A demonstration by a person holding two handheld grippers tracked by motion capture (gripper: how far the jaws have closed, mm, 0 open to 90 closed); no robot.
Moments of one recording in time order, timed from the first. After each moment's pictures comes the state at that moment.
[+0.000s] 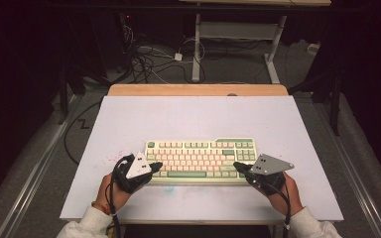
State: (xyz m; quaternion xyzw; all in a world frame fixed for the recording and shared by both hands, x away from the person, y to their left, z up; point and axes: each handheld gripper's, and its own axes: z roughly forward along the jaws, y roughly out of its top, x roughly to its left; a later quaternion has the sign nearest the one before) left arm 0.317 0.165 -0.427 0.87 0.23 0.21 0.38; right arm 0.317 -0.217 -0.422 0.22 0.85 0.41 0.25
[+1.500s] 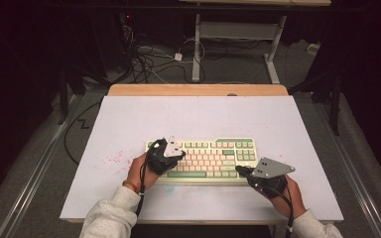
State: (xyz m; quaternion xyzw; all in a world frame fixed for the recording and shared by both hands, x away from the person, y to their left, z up) left arm 0.375 0.099 -0.437 0.90 0.23 0.19 0.33; right arm 0.313 -0.220 -0.427 0.21 0.86 0.40 0.25
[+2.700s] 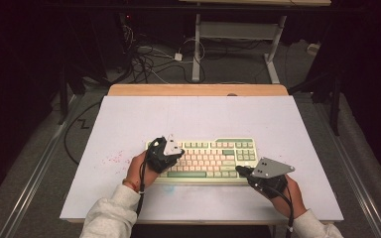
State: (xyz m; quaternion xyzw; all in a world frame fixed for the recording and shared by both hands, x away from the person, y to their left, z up) left arm 0.373 0.103 -0.431 0.89 0.23 0.20 0.34; right arm 0.313 -0.221 -0.427 0.21 0.86 0.40 0.25
